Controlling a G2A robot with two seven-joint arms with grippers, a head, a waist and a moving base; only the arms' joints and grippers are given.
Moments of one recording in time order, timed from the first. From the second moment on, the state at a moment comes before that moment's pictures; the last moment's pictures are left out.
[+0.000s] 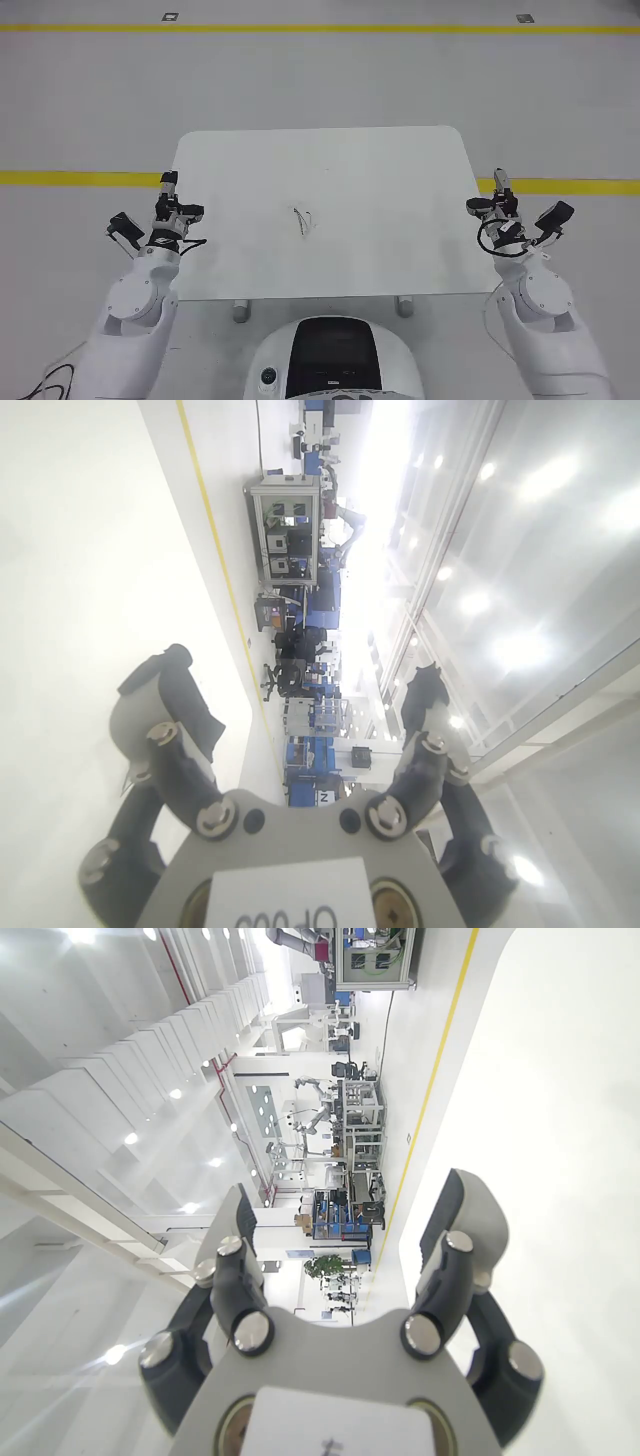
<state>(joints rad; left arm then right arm) 1.73 -1.15 -1.60 -1.80 -0.42 0.00 0.00 -1.73 -1.15 1.60 -1.80 0.42 0.00 0.00</state>
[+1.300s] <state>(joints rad) 1.39 -1.11 -1.38 -1.78 0.14 0.30 -0.54 -1.73 -1.15 1.60 -1.80 0.42 0.00 0.00</state>
